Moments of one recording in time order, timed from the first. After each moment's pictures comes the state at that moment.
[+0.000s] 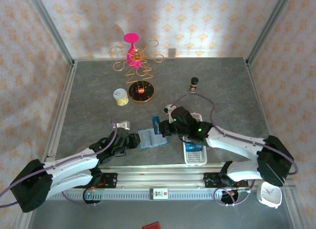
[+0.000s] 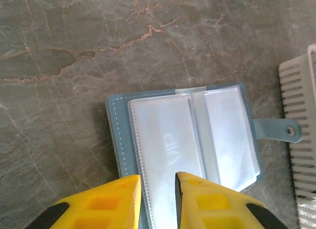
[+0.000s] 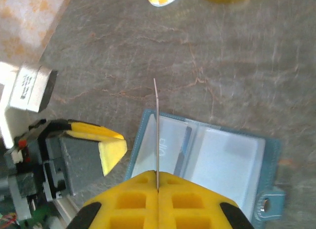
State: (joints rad) left arm -0.72 0.96 0.24 0.00 -0.07 -0.92; right arm 0.90 1.29 0.74 -0.10 -0.11 0.66
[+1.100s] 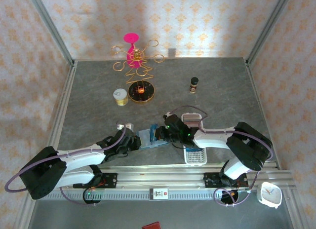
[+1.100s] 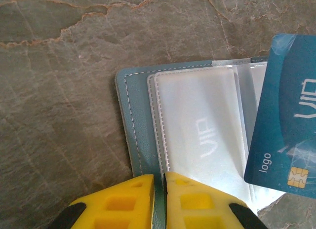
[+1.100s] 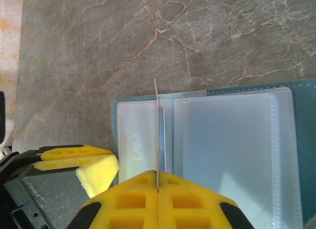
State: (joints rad) left arm -0.73 1.14 0.25 0.05 -0.06 -0.91; right arm 0.91 1.54 0.63 0.20 -0.14 0.95
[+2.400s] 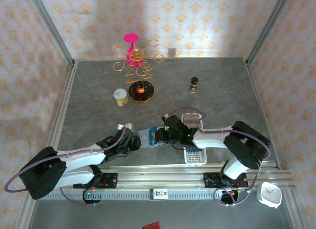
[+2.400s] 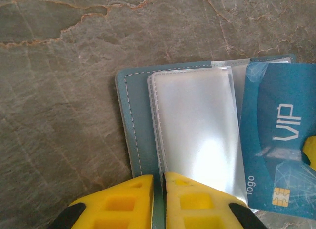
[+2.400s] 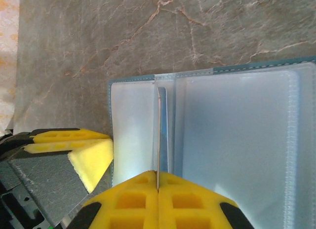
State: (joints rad) left arm -0.73 1.14 0.25 0.05 -0.06 -0.91; right arm 0.91 1.57 0.62 0.24 -0.22 0.93
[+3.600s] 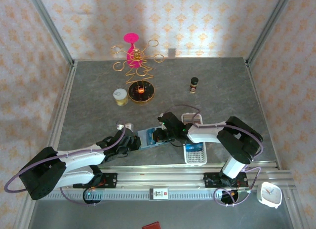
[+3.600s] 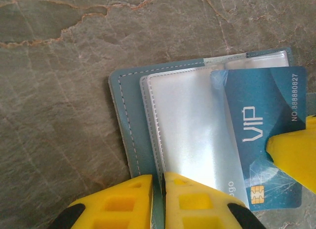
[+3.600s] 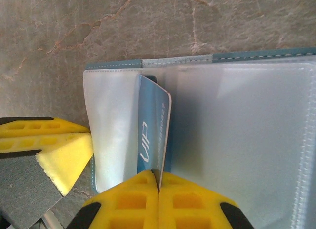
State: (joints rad) left arm -0.73 1.13 0.25 0.06 -0.06 -0.91; right arm 0.89 1.66 0.74 0.08 -0.30 0.80
